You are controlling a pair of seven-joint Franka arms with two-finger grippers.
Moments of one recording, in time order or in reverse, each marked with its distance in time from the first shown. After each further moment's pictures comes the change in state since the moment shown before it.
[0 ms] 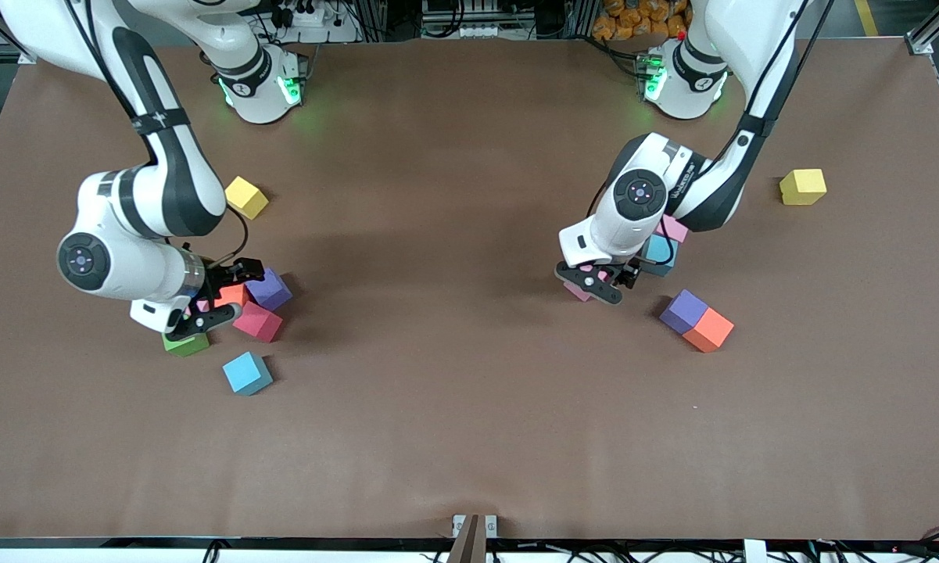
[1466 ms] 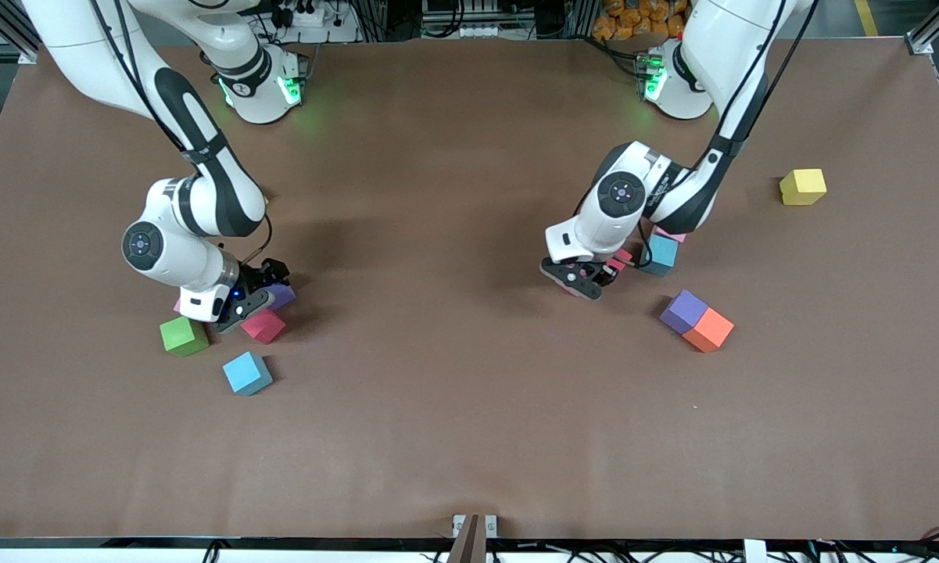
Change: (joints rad) left arm -0.057 0.064 -0.004 -0.058 0.003 0.178 -0.049; right arm 0.000 0.071 0.022 -0.221 0.151 0.406 -0.249
